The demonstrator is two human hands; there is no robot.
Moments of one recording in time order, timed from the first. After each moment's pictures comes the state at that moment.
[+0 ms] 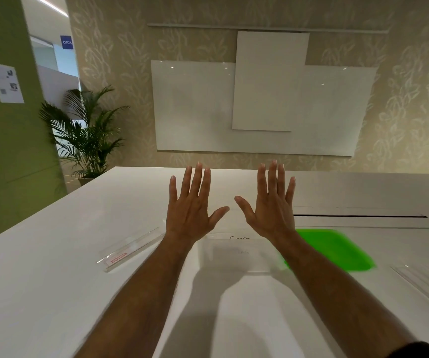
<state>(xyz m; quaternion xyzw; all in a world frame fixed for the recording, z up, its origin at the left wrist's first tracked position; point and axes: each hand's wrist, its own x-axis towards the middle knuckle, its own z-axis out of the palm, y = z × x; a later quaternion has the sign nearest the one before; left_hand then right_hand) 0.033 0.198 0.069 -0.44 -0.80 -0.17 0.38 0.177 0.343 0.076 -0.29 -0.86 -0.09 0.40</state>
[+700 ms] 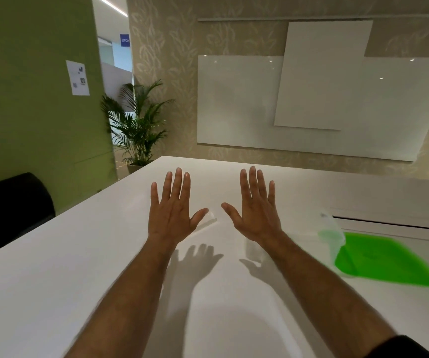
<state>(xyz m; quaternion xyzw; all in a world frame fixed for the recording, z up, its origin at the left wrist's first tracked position) -0.030 0.058 0.042 -0.32 -0.88 -0.09 0.35 0.089 0.243 0.050 -0.17 -0.92 -0.04 0.36</state>
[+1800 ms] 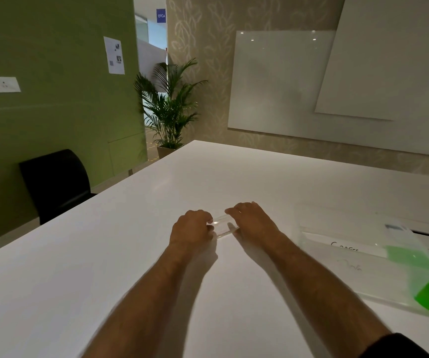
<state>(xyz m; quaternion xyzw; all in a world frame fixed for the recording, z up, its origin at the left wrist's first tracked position) -0.083 0.037 -0.013 -0.27 -0.93 -0.24 0.09 -0.023 0.219 -0.015 0.03 -0.98 -0.06 0.18</state>
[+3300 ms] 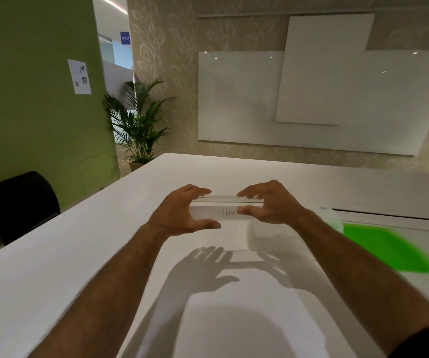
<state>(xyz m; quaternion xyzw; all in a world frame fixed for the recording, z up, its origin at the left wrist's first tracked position) -0.003 0.025 0.068 -0.53 -0.77 -0.33 0.15 0.132 0.263 0.092 0.00 -0.96 0.14 0.26</state>
